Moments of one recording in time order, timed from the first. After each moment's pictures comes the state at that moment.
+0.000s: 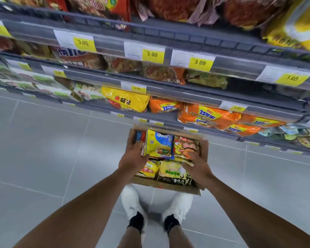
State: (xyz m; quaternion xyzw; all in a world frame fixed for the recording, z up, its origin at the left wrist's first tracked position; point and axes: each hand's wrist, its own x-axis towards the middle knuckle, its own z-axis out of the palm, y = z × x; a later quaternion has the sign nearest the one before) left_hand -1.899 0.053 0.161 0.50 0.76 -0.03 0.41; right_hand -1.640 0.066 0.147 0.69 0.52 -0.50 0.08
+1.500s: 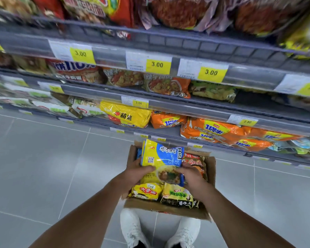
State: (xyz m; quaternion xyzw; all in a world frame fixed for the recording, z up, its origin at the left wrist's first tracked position) left_hand -1.922 0.075 0.104 0.20 0.66 0.16 0.71; right_hand -1.698 0.100 0.075 0.70 0.16 -0.68 -0.11
